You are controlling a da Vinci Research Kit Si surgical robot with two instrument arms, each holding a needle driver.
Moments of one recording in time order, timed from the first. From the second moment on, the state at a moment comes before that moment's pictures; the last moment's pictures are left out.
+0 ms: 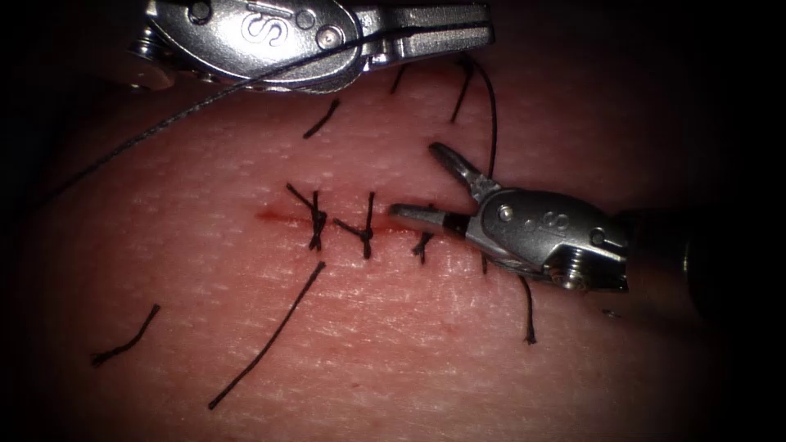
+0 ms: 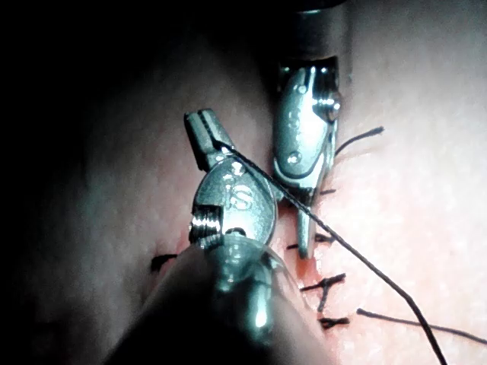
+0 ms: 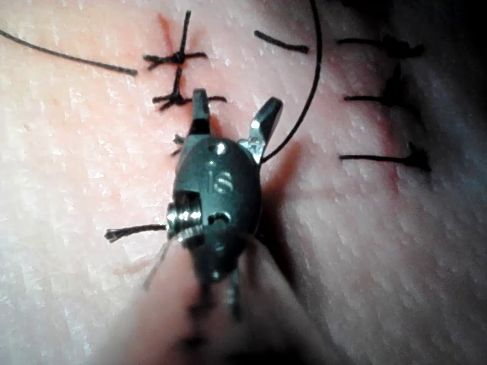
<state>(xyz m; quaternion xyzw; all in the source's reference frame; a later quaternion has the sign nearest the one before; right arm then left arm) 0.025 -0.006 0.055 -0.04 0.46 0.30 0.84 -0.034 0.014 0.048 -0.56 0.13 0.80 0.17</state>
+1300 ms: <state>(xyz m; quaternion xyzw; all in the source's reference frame) 0.023 -0.008 0.051 -0.02 0.45 0.29 0.85 -0.030 0.016 0.050 -0.55 0.14 0.80 0.17</state>
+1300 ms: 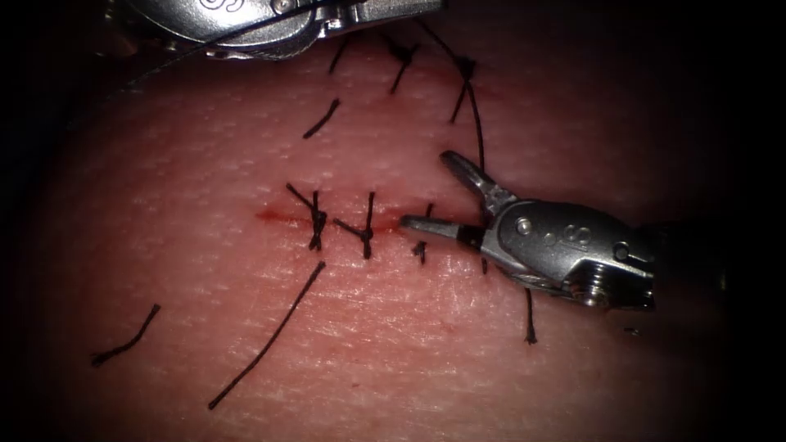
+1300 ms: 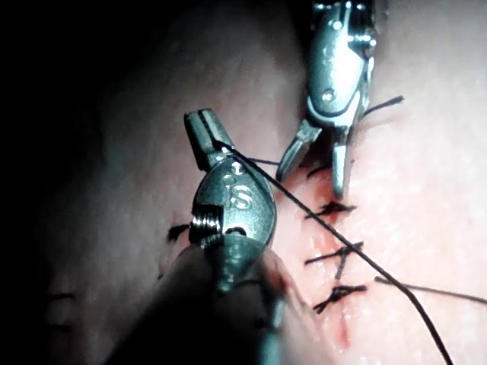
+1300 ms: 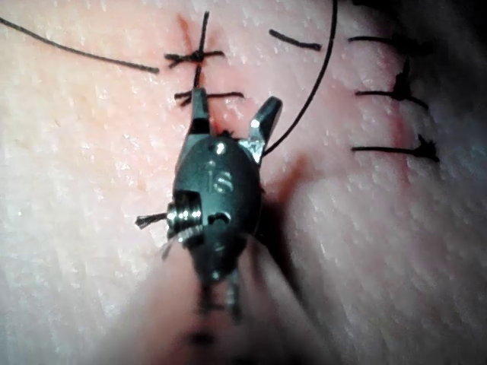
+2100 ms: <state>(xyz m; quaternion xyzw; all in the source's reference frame) 0.018 -0.007 0.051 -0.03 0.44 0.30 0.84 -0.029 0.015 0.048 -0.54 0.14 0.81 0.17</state>
